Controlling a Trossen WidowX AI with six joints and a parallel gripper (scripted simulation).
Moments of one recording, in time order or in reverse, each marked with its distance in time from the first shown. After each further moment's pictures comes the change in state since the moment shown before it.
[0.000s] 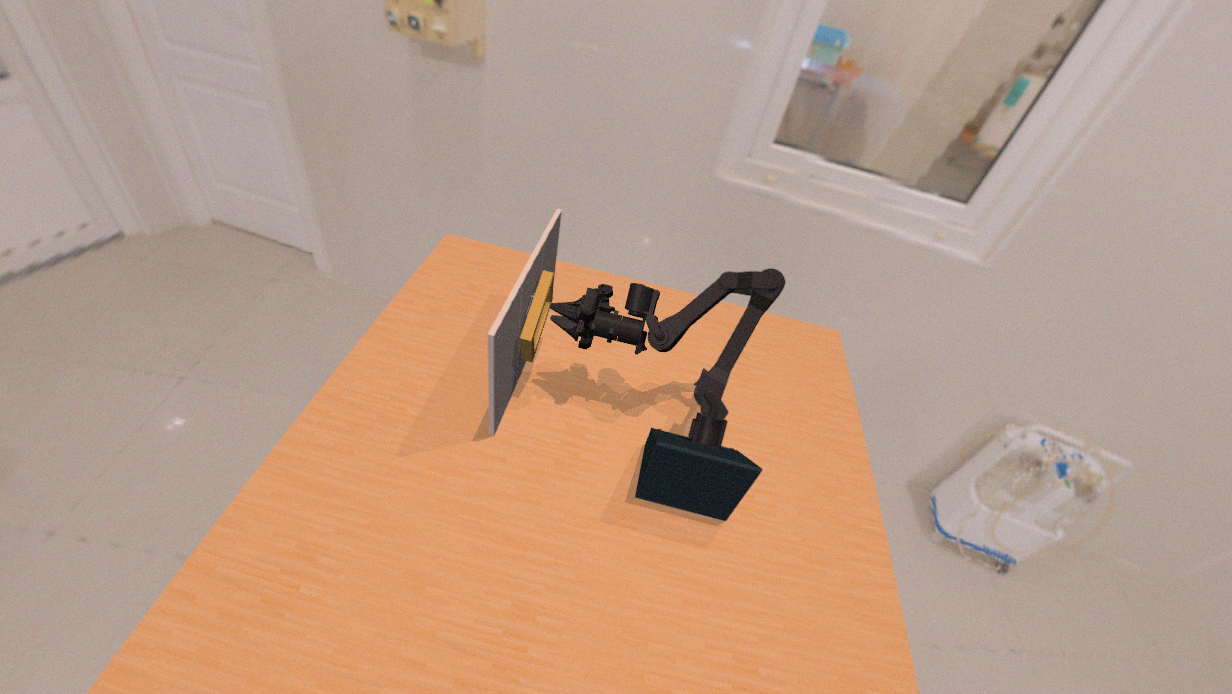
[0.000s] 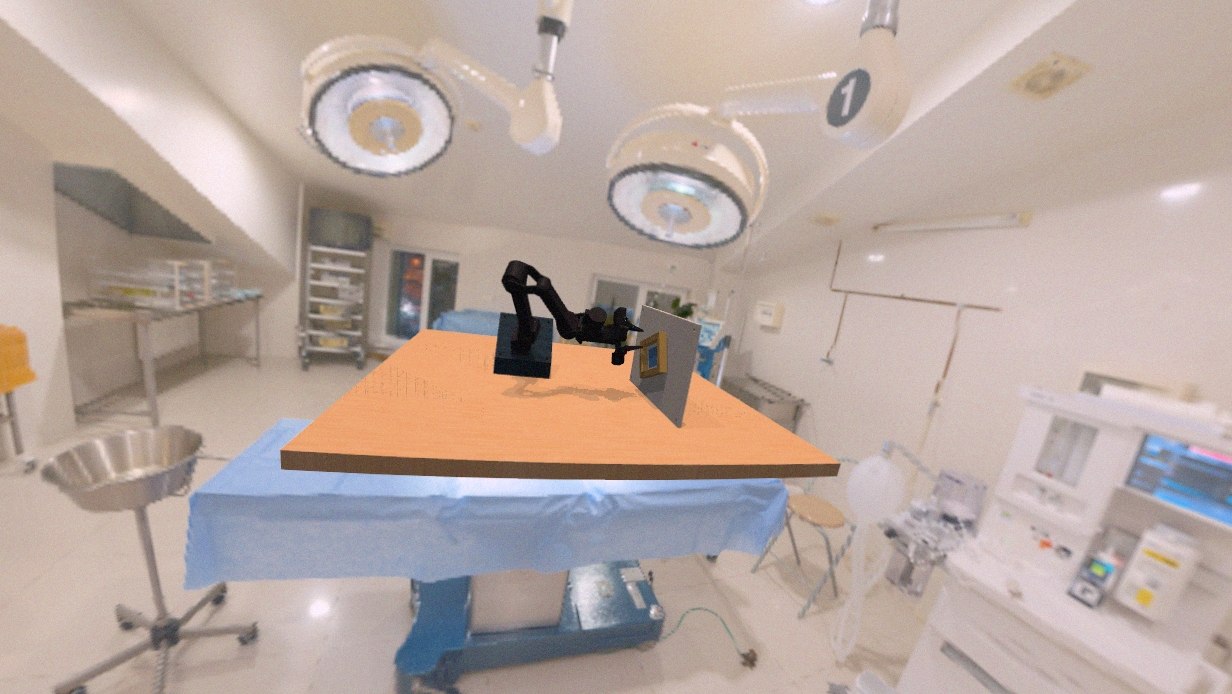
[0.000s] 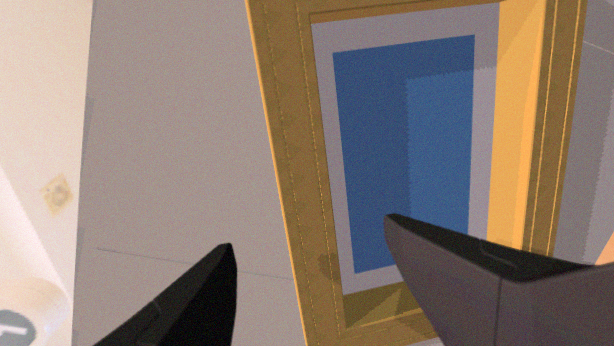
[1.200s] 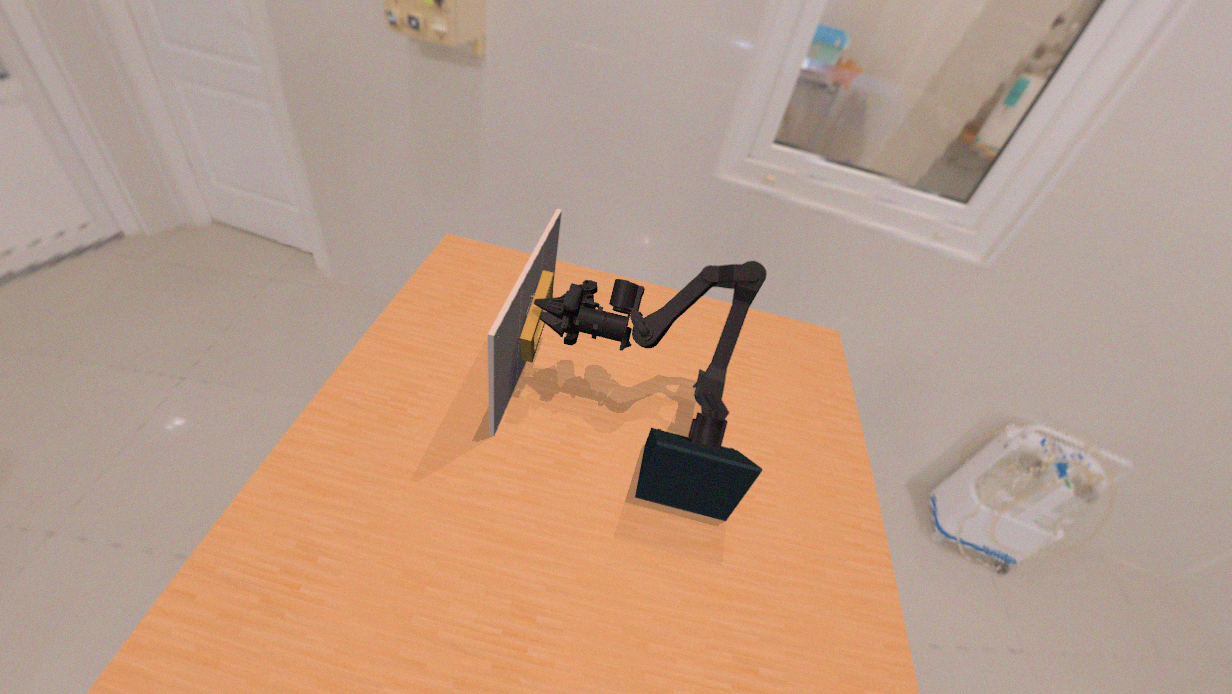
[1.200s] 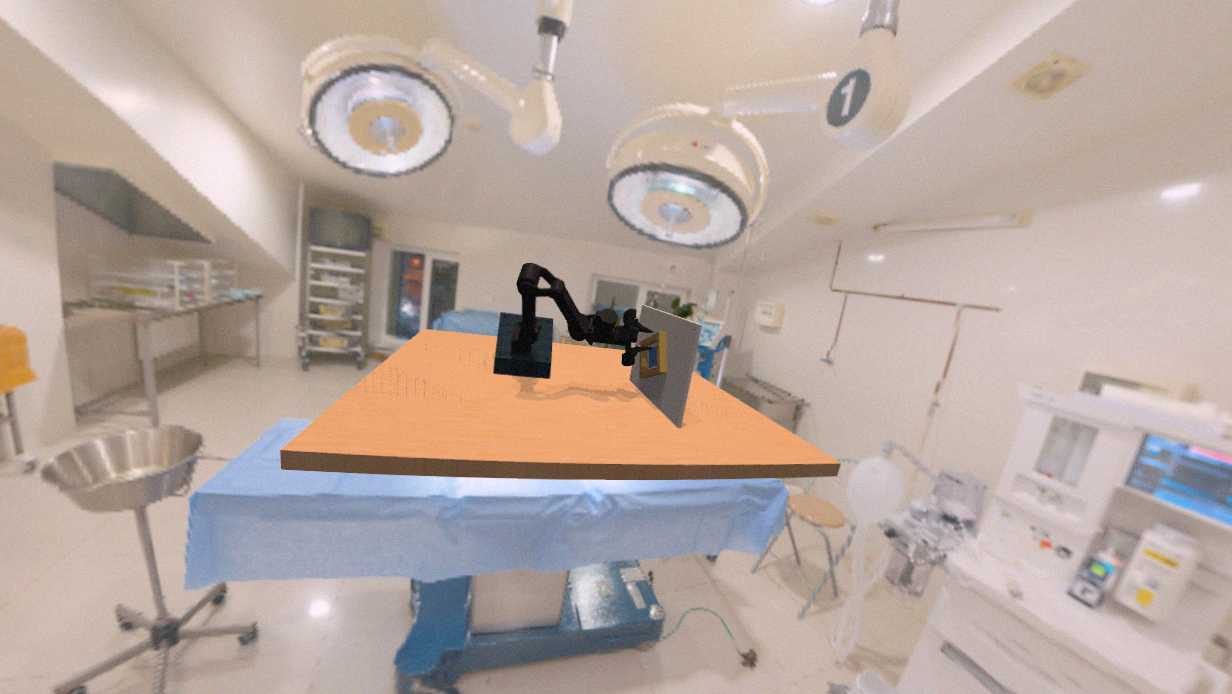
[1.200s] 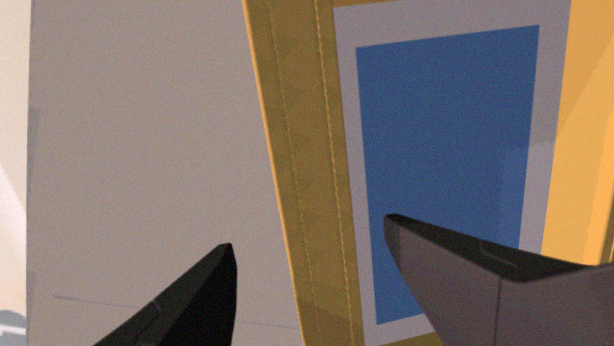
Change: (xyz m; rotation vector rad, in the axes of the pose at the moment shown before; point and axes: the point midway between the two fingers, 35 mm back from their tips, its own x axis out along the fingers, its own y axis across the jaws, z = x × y) arm 0.035 0.000 0.001 -0.001 -0.004 0.002
